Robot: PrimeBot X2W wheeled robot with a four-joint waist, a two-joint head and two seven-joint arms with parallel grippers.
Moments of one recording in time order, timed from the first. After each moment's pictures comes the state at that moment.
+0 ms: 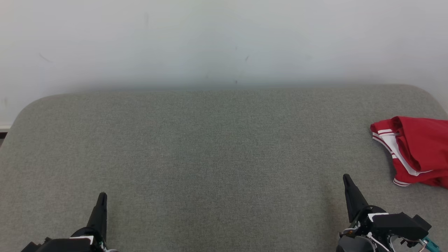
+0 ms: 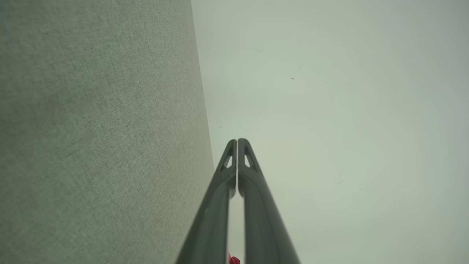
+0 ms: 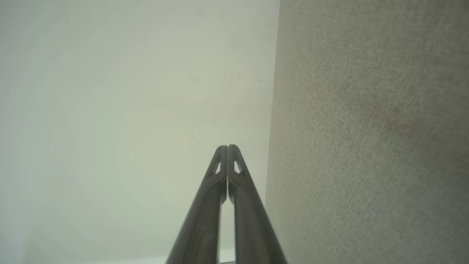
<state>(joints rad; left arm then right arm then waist) -0.10 0.05 0.11 0.25 -1.61 -0.13 0.12 -0.11 -0.05 -0.11 0.25 1.61 0.13 0.11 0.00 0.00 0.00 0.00</state>
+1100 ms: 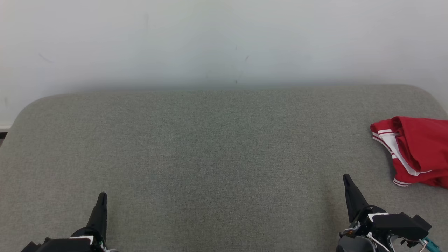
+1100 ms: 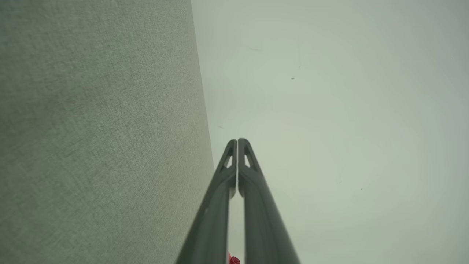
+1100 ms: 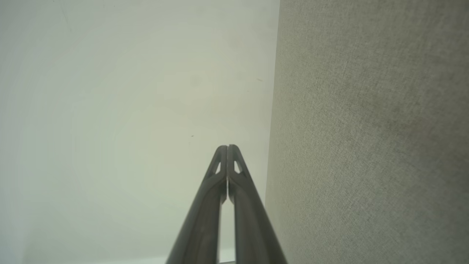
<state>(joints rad) -0.11 0.05 0.11 0.25 -1.61 -0.13 0.12 -0.11 -0.05 -0.11 0.25 1.61 0.13 0.11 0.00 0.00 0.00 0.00</state>
